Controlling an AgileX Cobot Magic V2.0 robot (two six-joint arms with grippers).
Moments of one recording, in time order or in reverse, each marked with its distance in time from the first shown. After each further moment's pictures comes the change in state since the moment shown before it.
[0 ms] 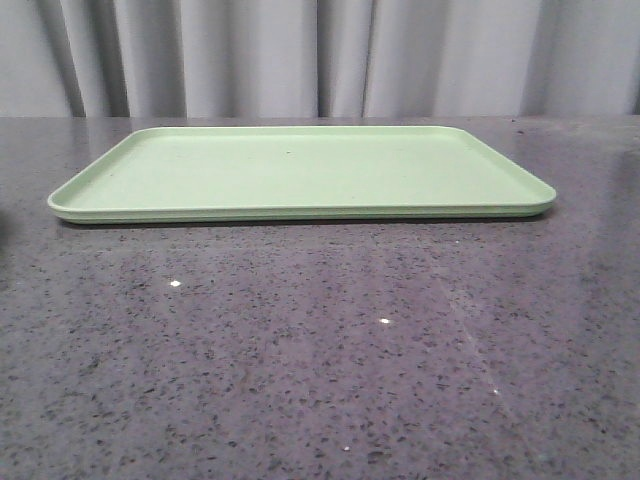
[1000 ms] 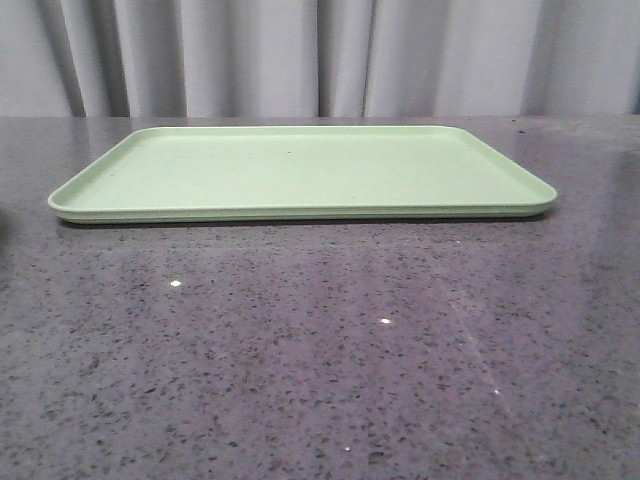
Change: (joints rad) left arm 0.008 0.544 -0.164 0.092 0.182 -0.004; right arm 0.000 0.000 0.000 0.001 0.004 0.000
